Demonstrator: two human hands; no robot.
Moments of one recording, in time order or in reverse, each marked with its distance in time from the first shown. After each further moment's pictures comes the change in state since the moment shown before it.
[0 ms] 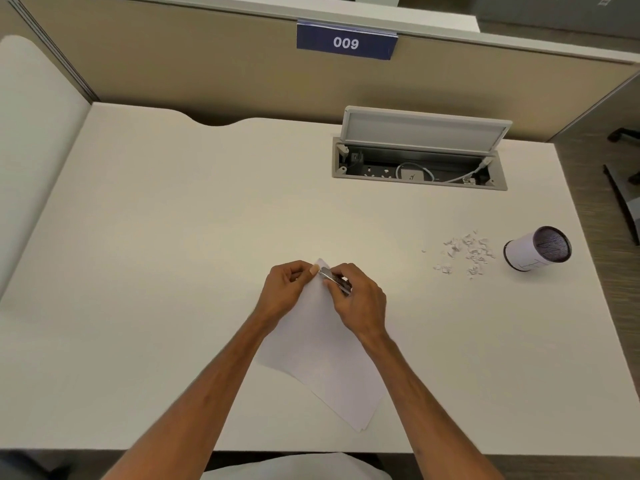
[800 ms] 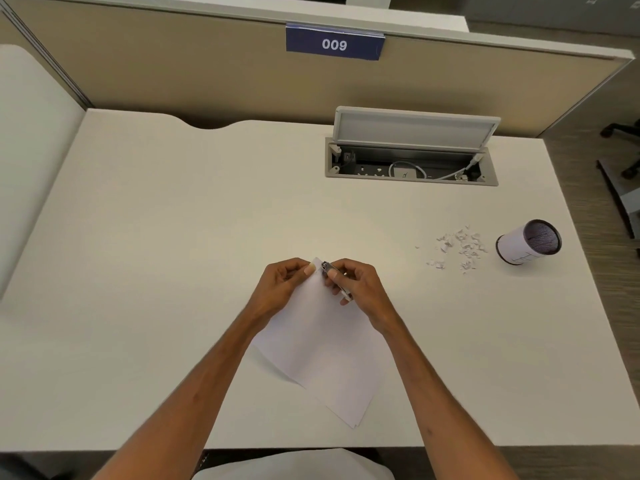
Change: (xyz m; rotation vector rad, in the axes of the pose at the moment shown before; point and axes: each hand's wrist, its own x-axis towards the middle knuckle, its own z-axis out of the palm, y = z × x) left_hand -0.011 0.013 -0.003 0.023 -0.086 0.026; right_hand 0.021 -0.004 -0.044 0.645 -0.424 0.344
